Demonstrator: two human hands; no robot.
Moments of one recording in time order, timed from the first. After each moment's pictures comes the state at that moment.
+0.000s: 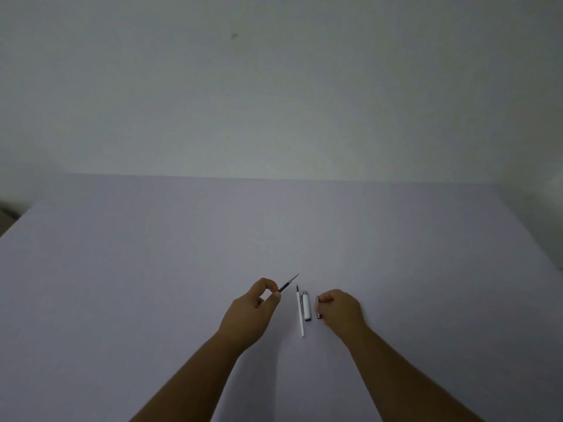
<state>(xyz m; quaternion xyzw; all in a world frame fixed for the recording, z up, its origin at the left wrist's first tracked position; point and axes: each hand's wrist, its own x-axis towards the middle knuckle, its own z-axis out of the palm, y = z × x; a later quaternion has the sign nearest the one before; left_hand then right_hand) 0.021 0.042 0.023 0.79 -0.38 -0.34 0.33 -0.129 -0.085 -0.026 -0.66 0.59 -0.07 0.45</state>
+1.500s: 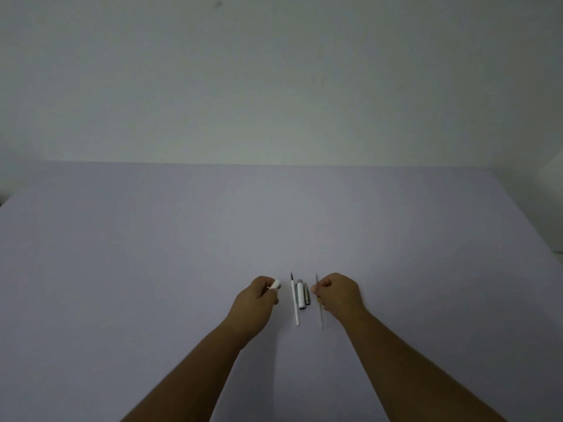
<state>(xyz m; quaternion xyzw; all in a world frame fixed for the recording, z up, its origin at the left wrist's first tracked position) 0.005 0.028 0.016 0.77 -0.31 -0.42 0.36 -0.133 -0.100 -0.029 -0.66 0.58 -0.08 0.47</state>
